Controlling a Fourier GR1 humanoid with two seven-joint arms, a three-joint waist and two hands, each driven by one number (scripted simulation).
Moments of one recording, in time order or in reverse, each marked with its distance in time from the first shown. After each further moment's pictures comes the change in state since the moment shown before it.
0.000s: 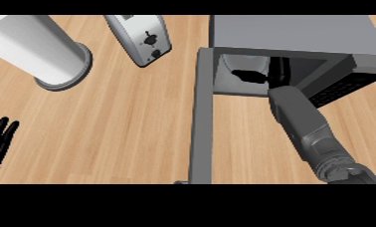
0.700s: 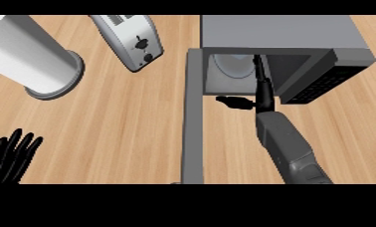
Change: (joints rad) left arm 0.117 -0.052 -0.101 -0.093 0.005 -0.111 0.012; right arm 0.183 0.116 -0.037 -0.106 -0.089 0.275 -0.136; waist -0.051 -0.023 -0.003
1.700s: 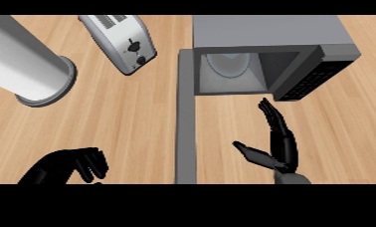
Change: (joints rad) left arm -0.087 -0.053 -0.279 -0.036 -0.211 0.006 0.045; right arm 0.647 -0.005 0.238 -0.706 -0.130 0.272 0.034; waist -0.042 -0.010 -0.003
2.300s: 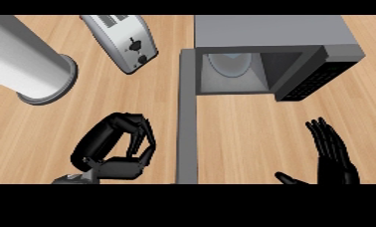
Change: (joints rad) left arm -0.281 -0.006 -0.218 0.187 -0.198 0.207 0.029; right arm 0.355 -0.129 -0.026 -0.536 -0.126 0.084 0.181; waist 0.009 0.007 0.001
